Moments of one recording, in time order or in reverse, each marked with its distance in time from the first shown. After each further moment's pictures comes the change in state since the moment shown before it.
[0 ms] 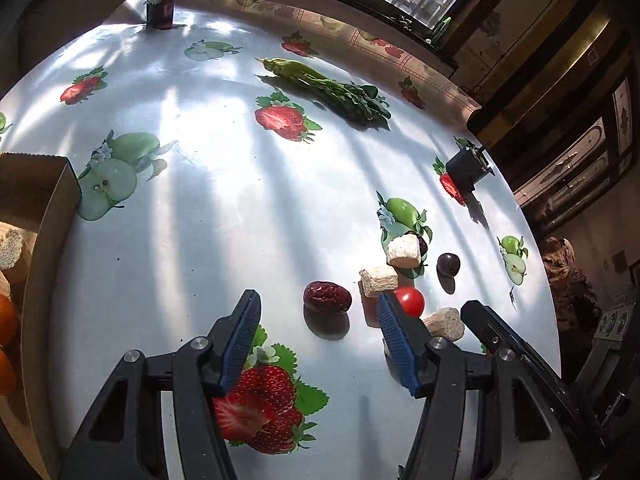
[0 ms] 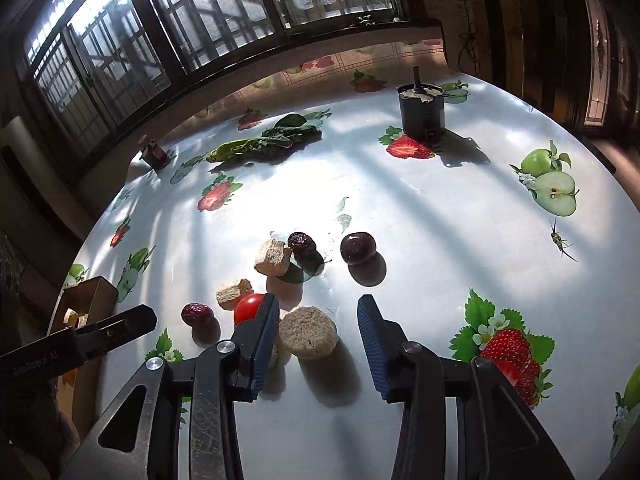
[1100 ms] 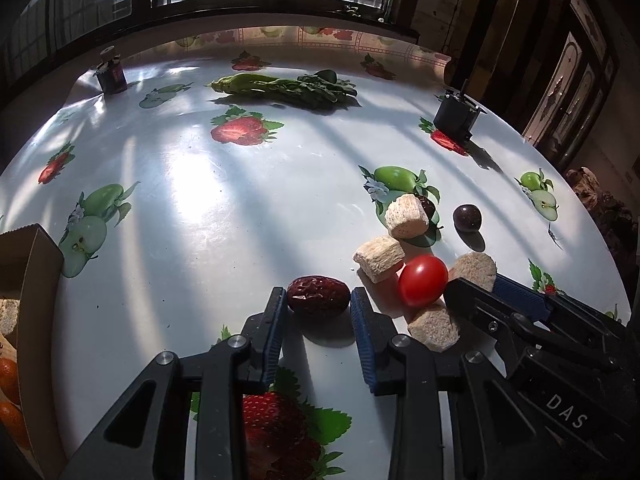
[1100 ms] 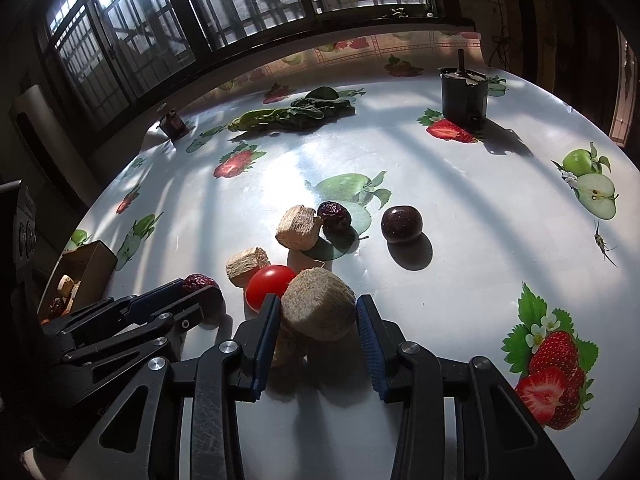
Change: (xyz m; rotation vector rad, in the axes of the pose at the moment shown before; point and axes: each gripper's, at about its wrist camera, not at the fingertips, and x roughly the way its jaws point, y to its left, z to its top) left arm 0.024 -0.026 -0.021 0.302 -0.062 0.110; right arm 0.025 0.016 -0.016 -0.093 0.034 0.027
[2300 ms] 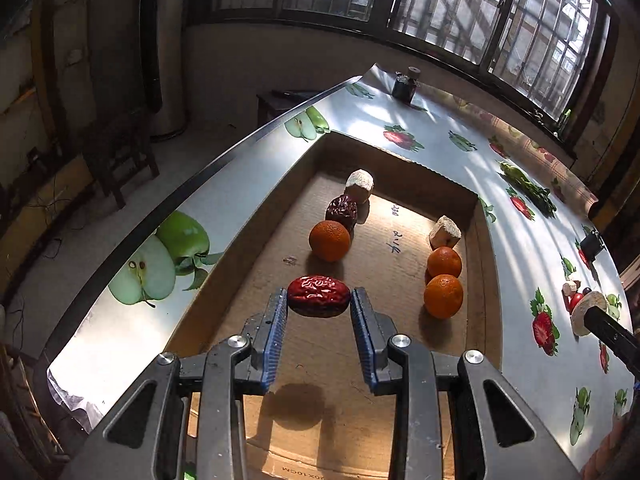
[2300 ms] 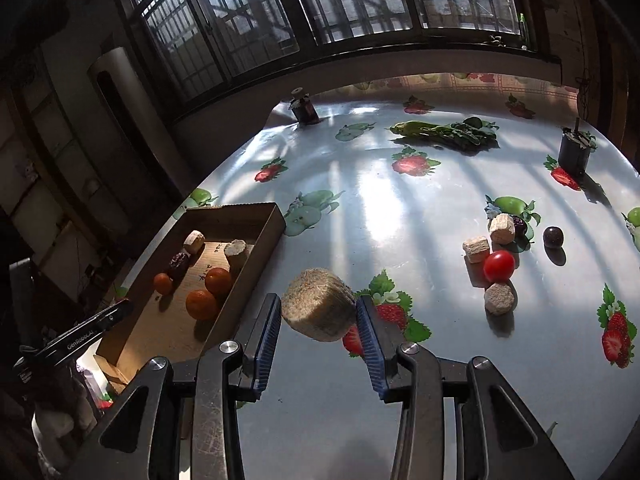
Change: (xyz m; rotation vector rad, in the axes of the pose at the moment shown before) left arm -0.206 0.241 -0.136 -0.498 -0.135 0.380; right arm -0.058 0.180 -0.040 -0.224 0.045 0.273
